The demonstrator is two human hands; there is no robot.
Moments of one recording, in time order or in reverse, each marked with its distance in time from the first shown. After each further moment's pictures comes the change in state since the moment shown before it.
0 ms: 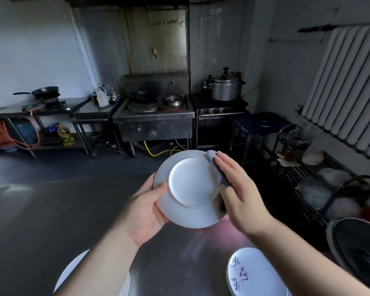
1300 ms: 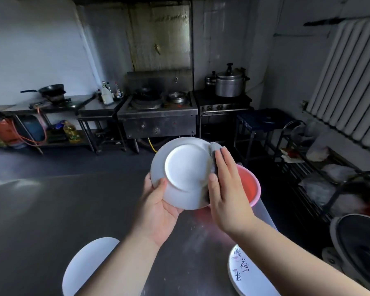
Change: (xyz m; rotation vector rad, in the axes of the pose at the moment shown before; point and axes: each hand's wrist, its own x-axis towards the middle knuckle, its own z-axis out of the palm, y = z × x) left_hand -0.011 -0.027 0.018 -0.155 0.092 0.228; right_hand -0.011 -0.007 0.034 -0.200 0.088 0.002
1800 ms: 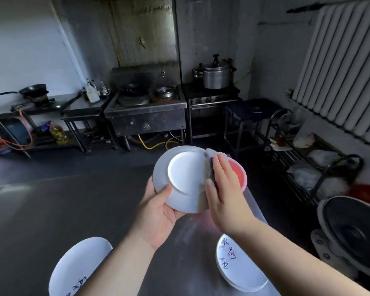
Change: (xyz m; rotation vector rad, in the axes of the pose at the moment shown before) left_hand -0.009 -0.036 0.019 0.100 -0.051 -0.141; right_hand -0.027 0.030 -0.032 -0.038 -0.052 0.037
